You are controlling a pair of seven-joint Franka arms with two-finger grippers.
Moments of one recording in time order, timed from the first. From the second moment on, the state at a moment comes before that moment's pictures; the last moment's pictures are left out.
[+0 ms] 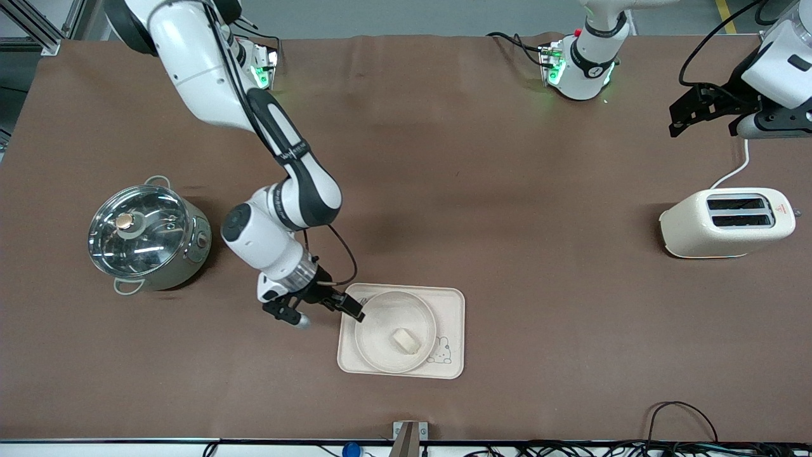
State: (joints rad) left arm 0.01 -0.12 -0.14 -1.62 0.00 1.48 -0.12; right arm 0.46 0.69 -0.01 -1.57 0.63 2.70 0.40
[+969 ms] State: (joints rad) left arm 0.01 -0.12 -0.14 -1.62 0.00 1.48 -0.12; right arm 0.35 0.14 -0.28 -1.67 0.03 1.87 0.24
